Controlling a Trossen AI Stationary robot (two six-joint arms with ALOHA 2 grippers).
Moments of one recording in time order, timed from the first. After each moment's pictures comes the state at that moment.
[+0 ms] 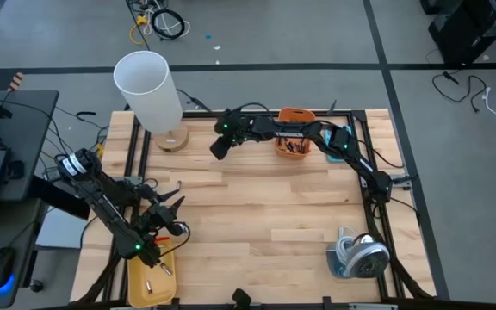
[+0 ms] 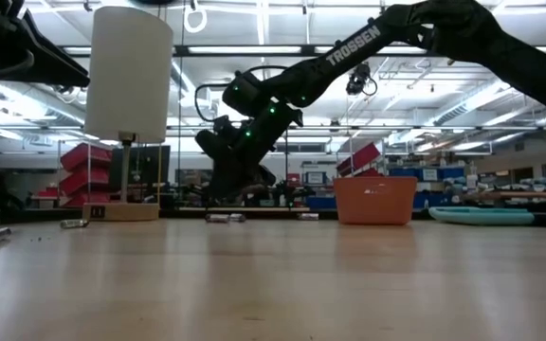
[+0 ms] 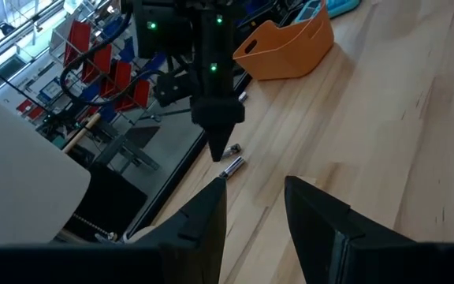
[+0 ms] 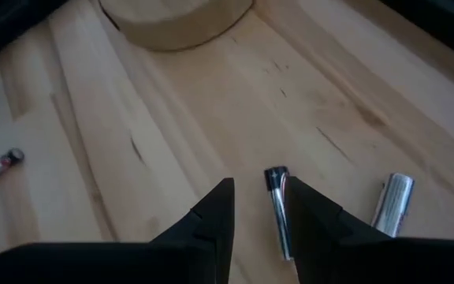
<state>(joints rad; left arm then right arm) -0.95 1.56 0.86 -1.57 -1.24 -1.71 -0.37 2.39 1.93 -0.36 -0.06 0.34</state>
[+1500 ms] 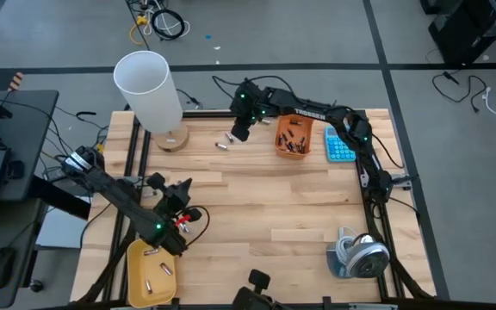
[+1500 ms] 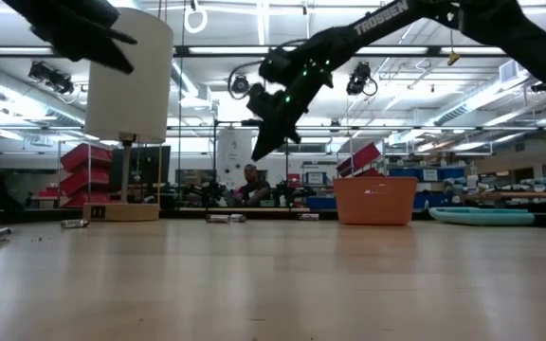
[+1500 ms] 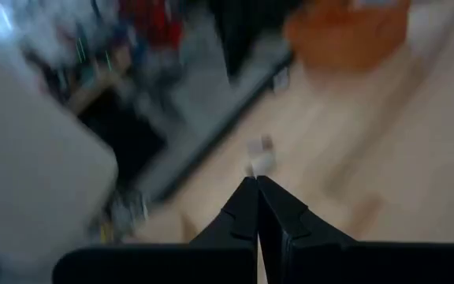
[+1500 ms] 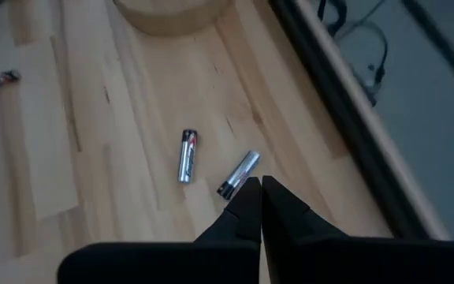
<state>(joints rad) -0.67 1.56 1.09 -1.56 -1.19 -1.54 -0.51 2.19 1.94 -0.65 -0.15 -0.07</state>
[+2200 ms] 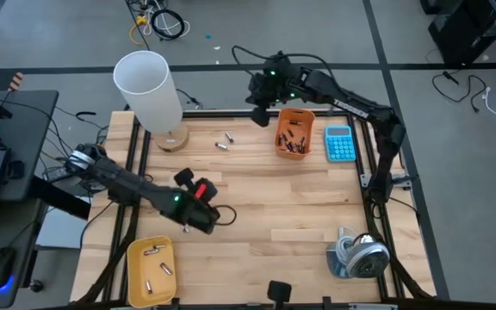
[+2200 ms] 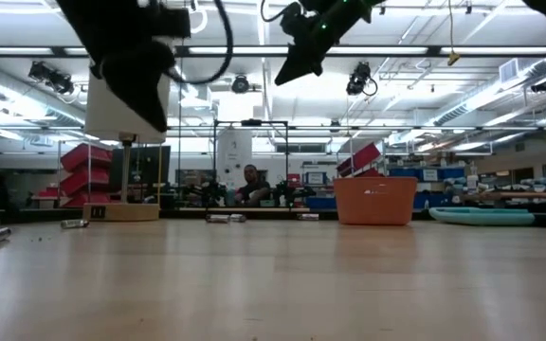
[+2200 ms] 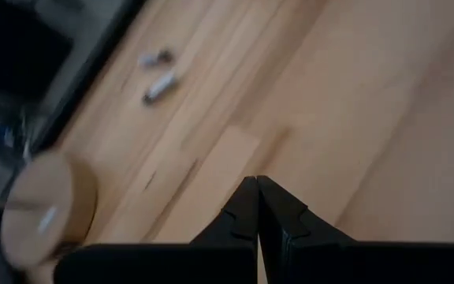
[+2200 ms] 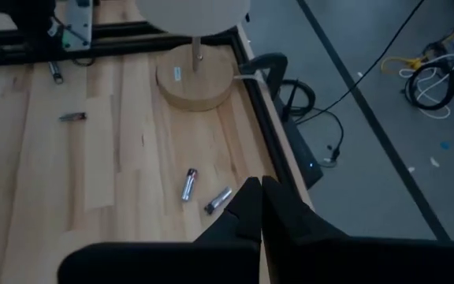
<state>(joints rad) -0.38 1.56 1.11 -1.00 -0.76 -0.86 -0.52 1.86 1.93 -0.75 -0.15 -0.24</state>
